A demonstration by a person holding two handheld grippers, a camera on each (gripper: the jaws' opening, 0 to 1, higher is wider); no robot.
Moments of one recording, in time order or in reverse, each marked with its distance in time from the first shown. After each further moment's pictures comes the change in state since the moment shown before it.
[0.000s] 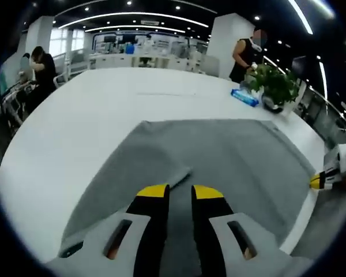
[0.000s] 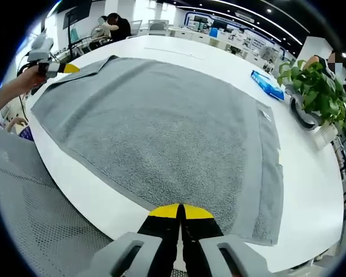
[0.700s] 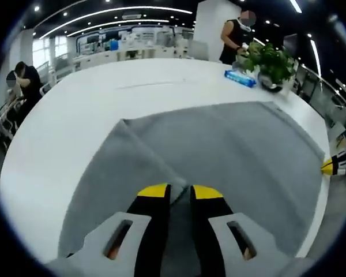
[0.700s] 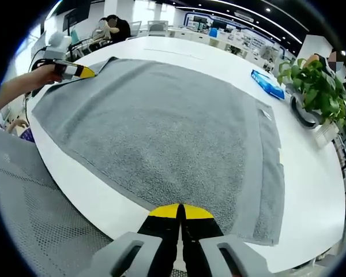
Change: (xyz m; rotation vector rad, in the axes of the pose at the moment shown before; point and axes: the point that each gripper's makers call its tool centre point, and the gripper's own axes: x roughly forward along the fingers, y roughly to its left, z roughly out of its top) left arm 0.046 -0.003 -0.007 0.123 0.085 -0.013; right arm 0.000 0.000 0.000 0.010 -0.005 0.013
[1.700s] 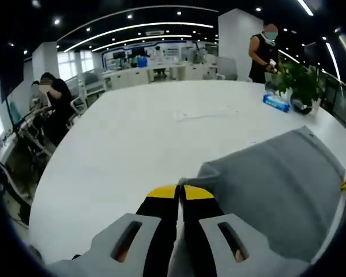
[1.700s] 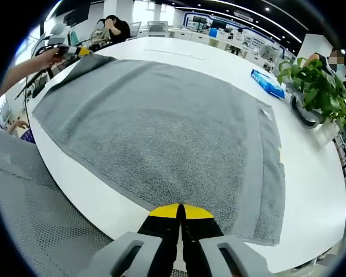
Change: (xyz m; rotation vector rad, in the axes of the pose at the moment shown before) left arm -0.045 0.135 0.075 -0.023 -0.144 0.242; right arm 0.001 0.000 0.000 0.004 -0.002 0.007
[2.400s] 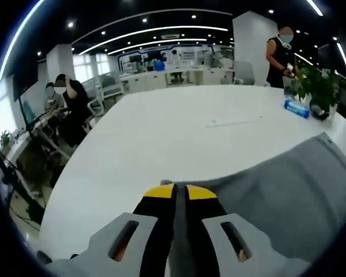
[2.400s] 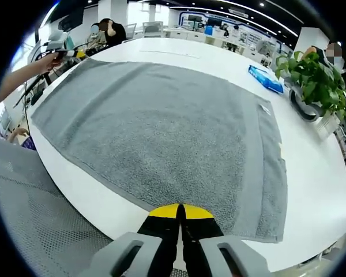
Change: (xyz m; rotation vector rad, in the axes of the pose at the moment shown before) left arm 0.012 0.050 0.000 0.016 -0.020 0.124; right arm 0.000 -0.001 0.001 0.050 0.010 0.024
